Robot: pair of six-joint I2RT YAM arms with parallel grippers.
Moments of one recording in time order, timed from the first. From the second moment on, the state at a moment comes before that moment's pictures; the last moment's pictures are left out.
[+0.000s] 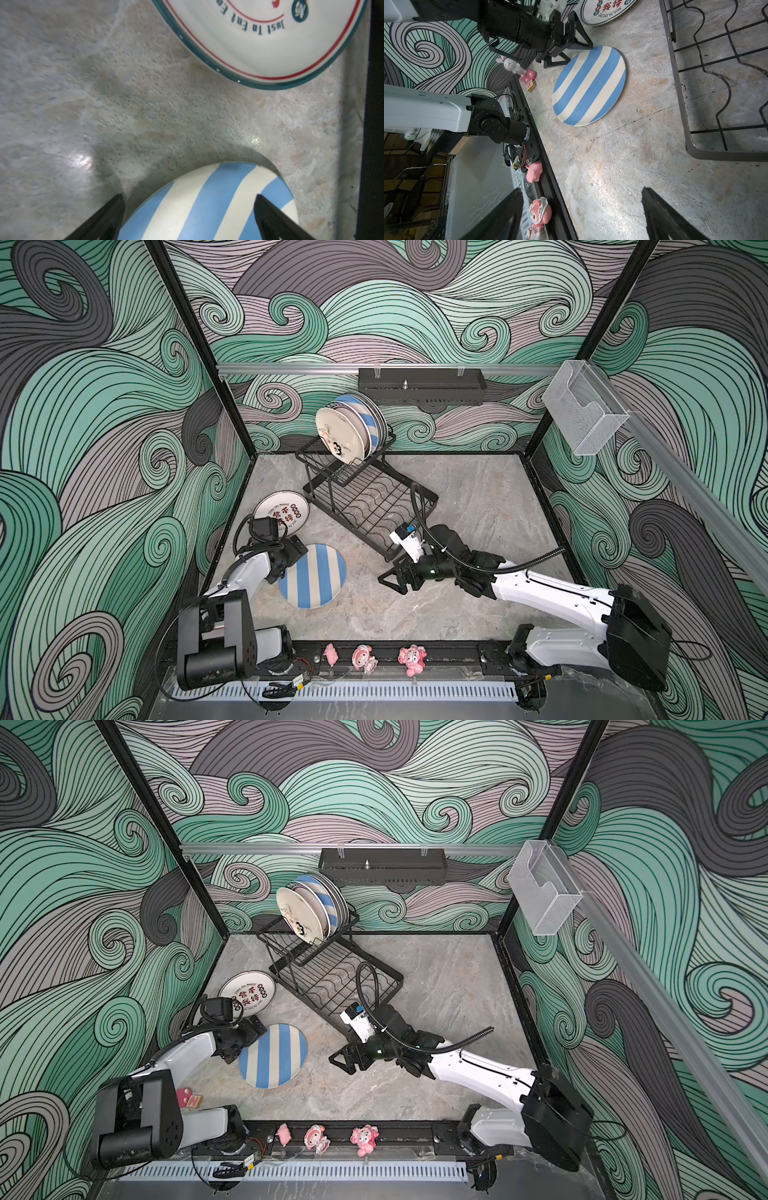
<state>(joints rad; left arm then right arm) 0.17 1.29 0.58 -0.44 0.12 -0.59 0.92 1.27 0.74 -0.09 -0.42 0.38</state>
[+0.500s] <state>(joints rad) 0.17 1.26 0.58 -0.41 0.30 -0.58 0.92 1.43 0.79 -0.09 -0.46 0.54</state>
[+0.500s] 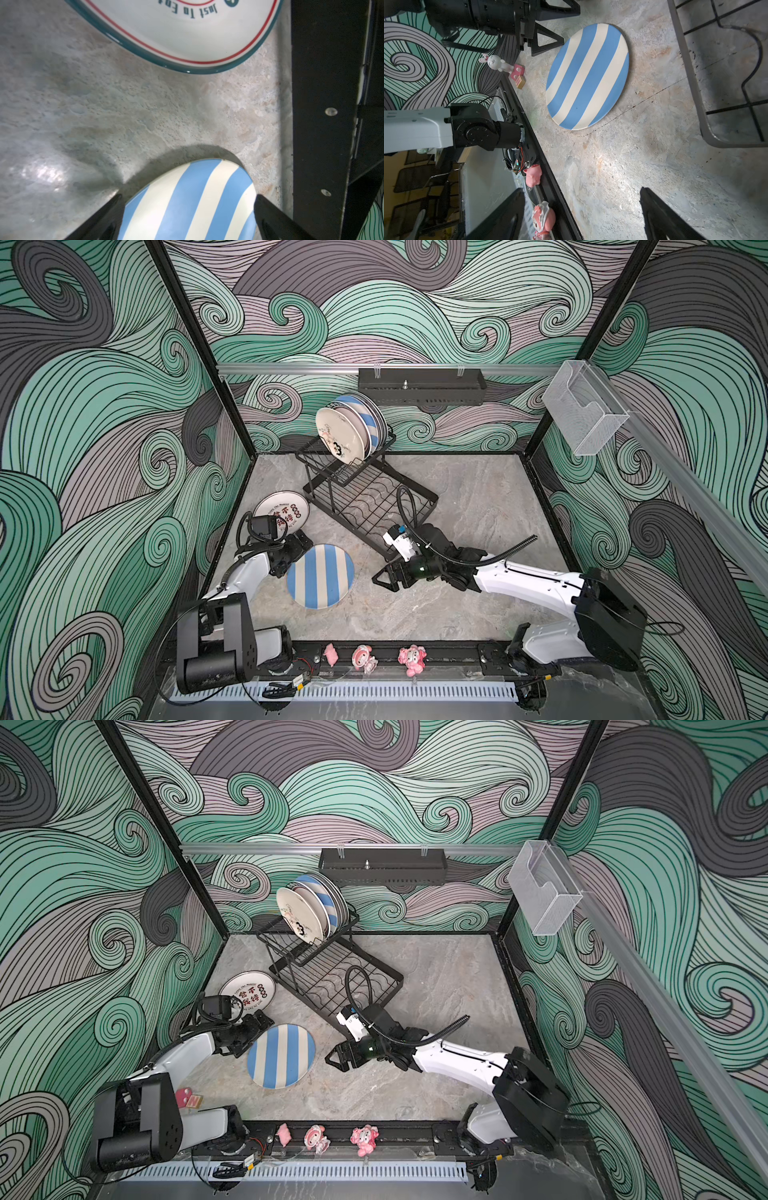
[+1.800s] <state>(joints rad) 0.10 1.19 0.49 -0.40 0.35 -0.57 0.93 1.54 0.73 -0.03 -0.43 0.85</state>
